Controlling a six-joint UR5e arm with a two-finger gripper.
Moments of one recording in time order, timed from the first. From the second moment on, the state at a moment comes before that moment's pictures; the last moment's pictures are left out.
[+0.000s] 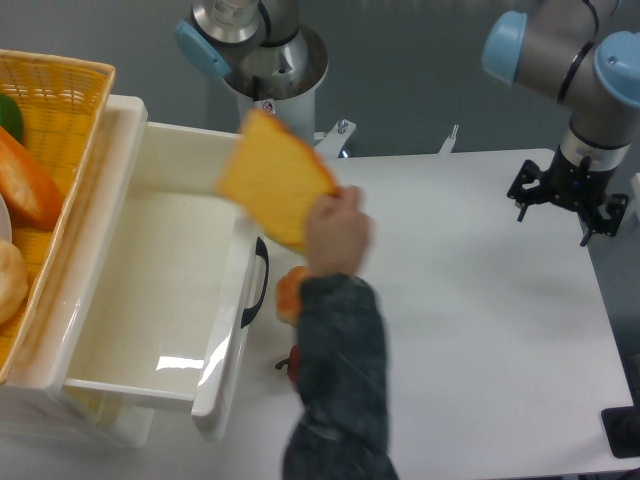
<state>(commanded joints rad) 2.93 -1.99 -1.44 -1.18 1.54 1.48</state>
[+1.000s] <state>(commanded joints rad) 2.93 -2.00 -1.45 -1.18 1.54 1.51</state>
